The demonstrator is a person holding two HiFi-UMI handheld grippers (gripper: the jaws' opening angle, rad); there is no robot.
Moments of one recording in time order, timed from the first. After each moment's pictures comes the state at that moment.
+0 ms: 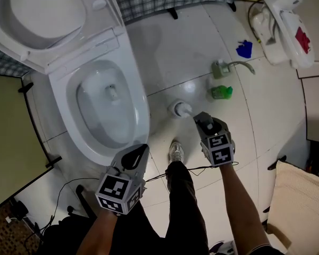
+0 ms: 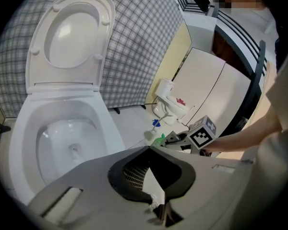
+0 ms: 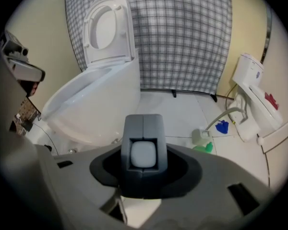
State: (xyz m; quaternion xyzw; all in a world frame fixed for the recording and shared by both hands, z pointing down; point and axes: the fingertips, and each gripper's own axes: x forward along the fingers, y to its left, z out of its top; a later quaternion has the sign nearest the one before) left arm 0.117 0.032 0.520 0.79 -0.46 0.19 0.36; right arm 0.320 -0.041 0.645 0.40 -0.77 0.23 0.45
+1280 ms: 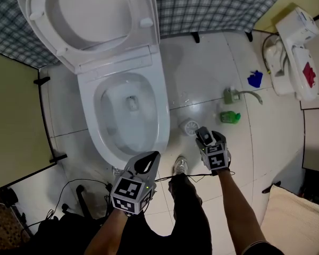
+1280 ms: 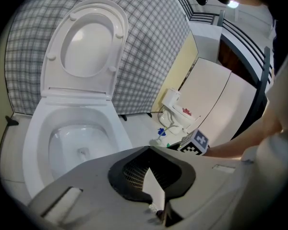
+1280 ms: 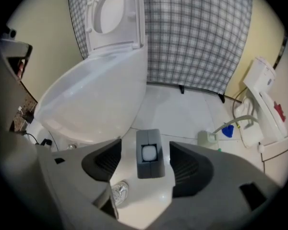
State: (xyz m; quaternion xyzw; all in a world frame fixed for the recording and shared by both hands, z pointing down) left arm 0.081 0.025 0.504 0.77 -0.50 0.14 0.36; right arm 0.282 -0.053 0.675 0.37 -0.75 0.23 0.50
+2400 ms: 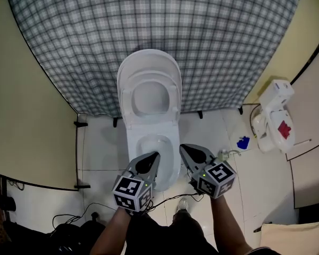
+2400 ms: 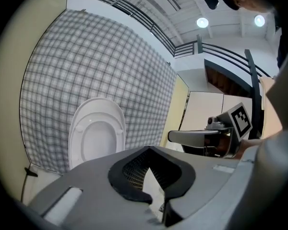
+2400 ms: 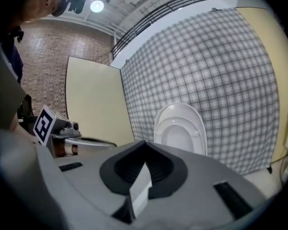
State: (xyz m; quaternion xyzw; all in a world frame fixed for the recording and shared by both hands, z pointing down) left arm -0.036 0.011 0.143 0.78 -0.59 0.02 0.19; right arm 0.027 -0.031 0.120 0.22 -0.96 0.12 0.10
